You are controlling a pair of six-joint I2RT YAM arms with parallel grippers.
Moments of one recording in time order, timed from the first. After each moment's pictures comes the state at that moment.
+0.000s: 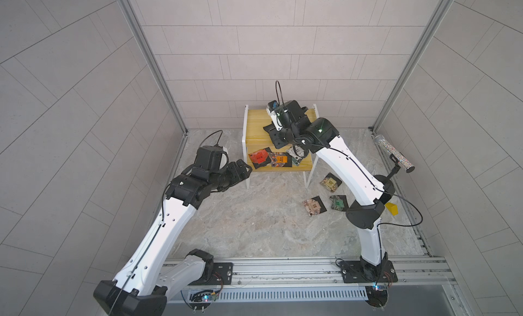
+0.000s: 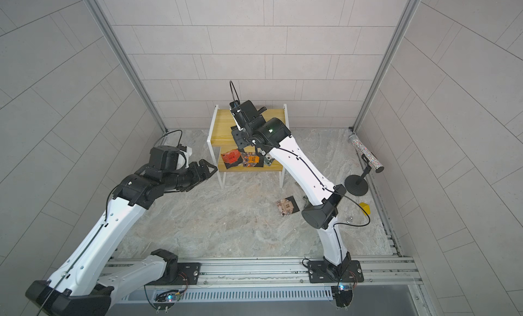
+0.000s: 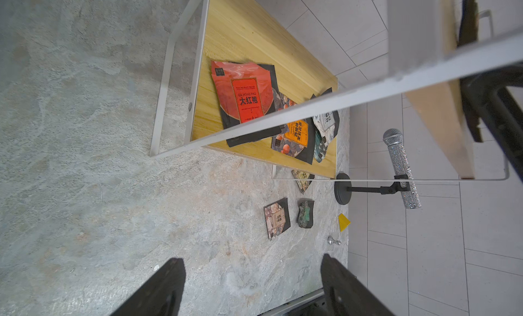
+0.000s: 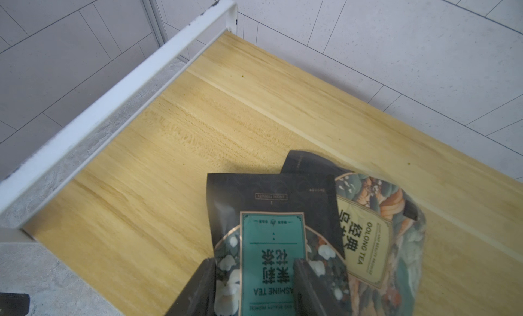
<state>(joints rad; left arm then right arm) -0.33 1.05 1.18 -0.87 0.28 -0.77 0.74 2.04 2.53 -1.18 0.25 0.11</state>
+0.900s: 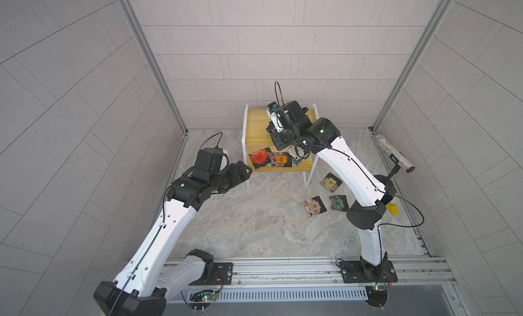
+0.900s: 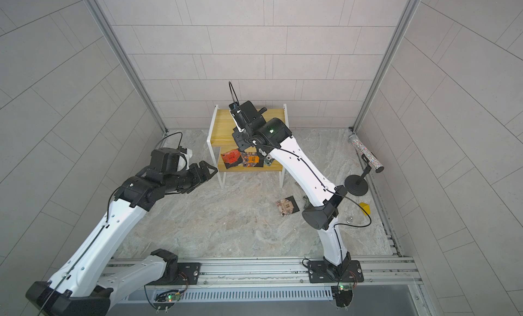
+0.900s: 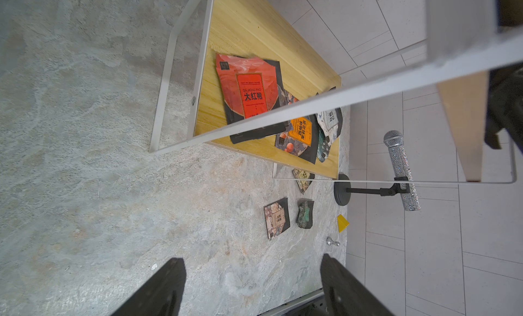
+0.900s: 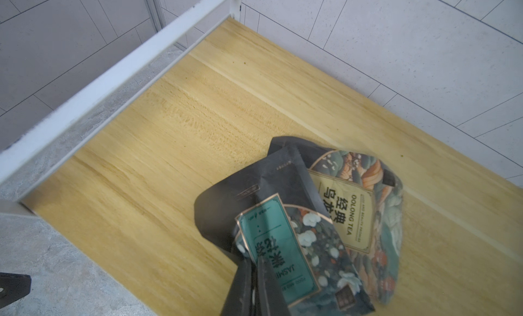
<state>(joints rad) -0.33 1.03 1.14 -0.84 0.28 -0.79 0.75 2.03 2.54 -1.23 0.26 0.08</state>
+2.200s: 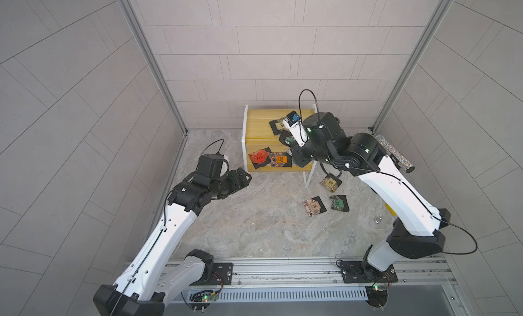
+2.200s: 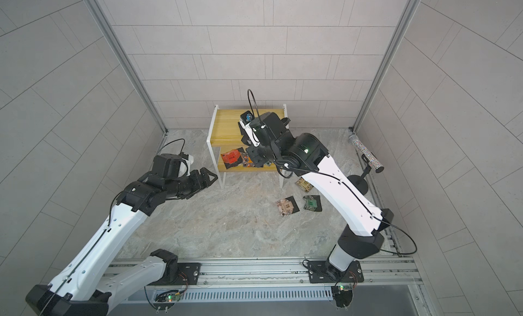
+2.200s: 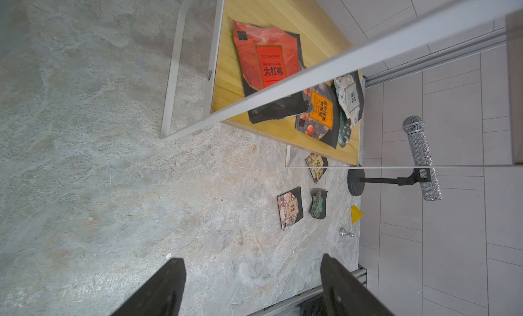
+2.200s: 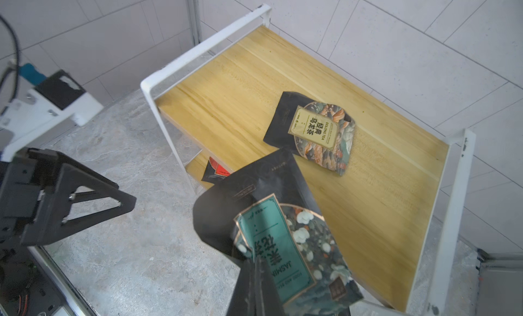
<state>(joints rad) -0.33 0.99 1.04 -0.84 0.29 -0.75 0.85 1.55 2.07 -1.15 0.24 0.03</state>
